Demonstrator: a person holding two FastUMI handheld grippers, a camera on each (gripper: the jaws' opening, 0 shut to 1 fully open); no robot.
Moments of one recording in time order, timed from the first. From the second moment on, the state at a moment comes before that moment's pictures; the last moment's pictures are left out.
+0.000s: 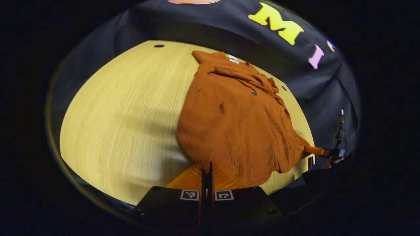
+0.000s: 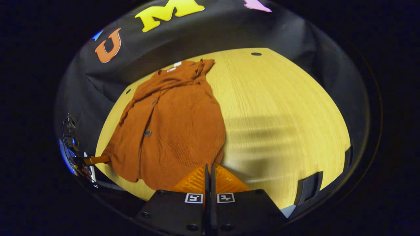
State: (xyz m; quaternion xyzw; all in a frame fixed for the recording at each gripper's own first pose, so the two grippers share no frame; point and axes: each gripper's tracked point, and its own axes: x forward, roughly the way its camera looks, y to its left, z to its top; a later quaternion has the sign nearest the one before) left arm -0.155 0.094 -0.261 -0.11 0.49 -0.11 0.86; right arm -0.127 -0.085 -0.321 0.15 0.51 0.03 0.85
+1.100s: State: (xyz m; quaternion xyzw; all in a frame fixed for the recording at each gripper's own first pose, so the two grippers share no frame) left arm 0.144 0.075 -0.045 -0.05 0.19 -0.17 0.97; right arm 0.198 -0.034 -0.118 0.08 0.27 0.11 0.95
